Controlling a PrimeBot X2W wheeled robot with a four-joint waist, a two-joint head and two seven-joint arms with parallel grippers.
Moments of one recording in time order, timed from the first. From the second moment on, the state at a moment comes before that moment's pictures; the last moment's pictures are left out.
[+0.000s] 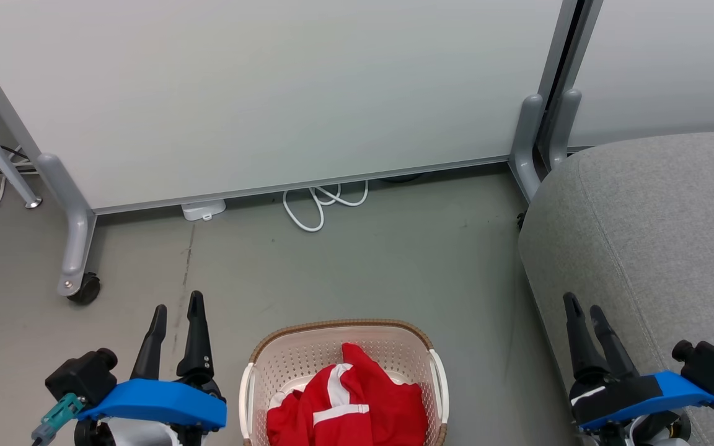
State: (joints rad) left arm -0.05 0.07 -0.09 0.21 -0.65 -0.06 -0.11; right arm -0.08 -0.04 0.00 0.27 0.74 0.13 -0.09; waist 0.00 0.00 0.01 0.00
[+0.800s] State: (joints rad) left arm -0.05 0.08 -0.10 0.22 -0.44 -0.08 -0.18; right arm -0.08 -0.04 0.01 0.24 0.48 0.13 -0.14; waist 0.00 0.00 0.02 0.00
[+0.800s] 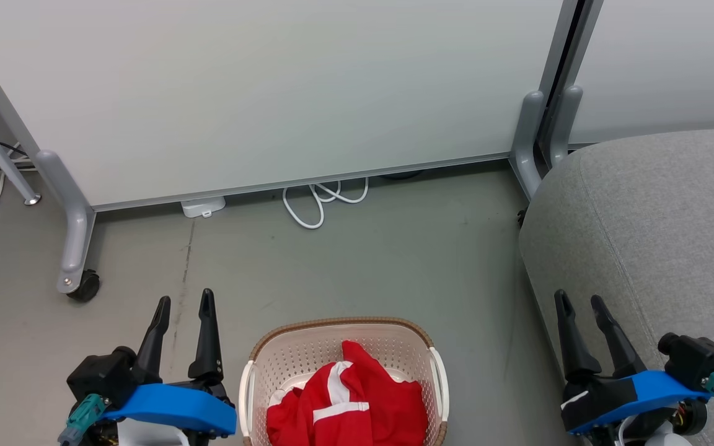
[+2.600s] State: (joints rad) left arm -0.05 0.05 -0.11 0.24 -0.20 -0.11 -0.26; right arm -0.08 -0.05 0.01 0.24 0.15 0.13 -0.20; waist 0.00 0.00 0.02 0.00
